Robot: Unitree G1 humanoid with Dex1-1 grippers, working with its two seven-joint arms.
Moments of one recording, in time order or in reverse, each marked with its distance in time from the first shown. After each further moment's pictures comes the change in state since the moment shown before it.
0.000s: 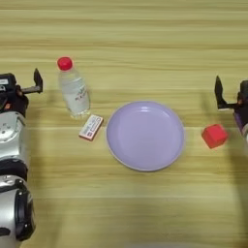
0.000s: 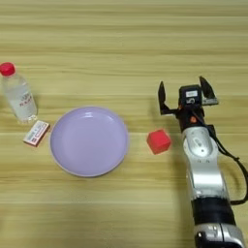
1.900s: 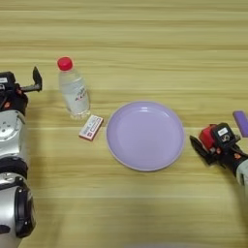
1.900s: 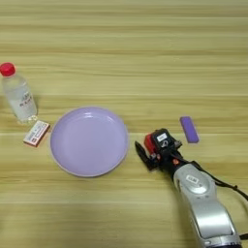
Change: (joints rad) left arm -0.010 0.000 0.000 0.009 -0.001 -0.014 0.007; right arm 0.233 -0.080 0.187 -0.188 0.002 0.387 0.292
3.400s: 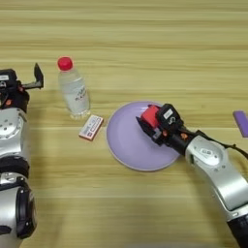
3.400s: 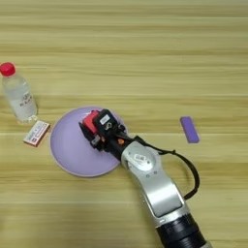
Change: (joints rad) left arm 0.003 -0.009 -0.014 -0.040 0.001 -0.007 0.012; right arm -0.202 0.183 0.268 0.008 -0.016 -0.003 0.025
